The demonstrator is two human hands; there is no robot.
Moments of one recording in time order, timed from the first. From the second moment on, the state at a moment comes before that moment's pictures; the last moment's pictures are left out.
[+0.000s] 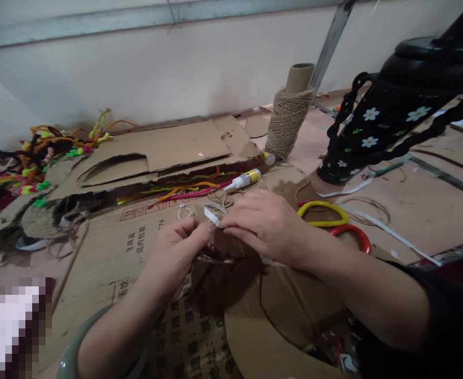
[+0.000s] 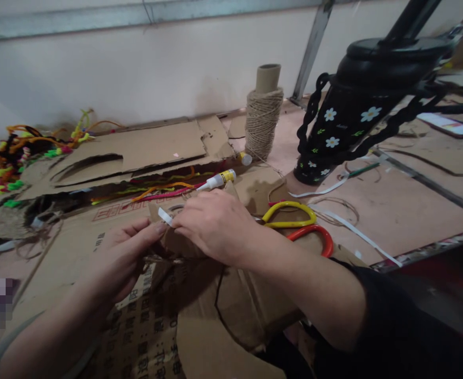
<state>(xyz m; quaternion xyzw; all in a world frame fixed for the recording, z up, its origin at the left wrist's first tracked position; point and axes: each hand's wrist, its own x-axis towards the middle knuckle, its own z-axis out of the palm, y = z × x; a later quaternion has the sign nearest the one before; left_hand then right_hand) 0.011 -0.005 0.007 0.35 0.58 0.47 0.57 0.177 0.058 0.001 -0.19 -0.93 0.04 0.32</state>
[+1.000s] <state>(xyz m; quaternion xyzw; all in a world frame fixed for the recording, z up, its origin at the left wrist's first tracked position) 0.001 -0.005 0.000 0.42 0.58 0.47 0.51 0.178 0.055 0.004 -0.28 -0.93 0.02 0.22</state>
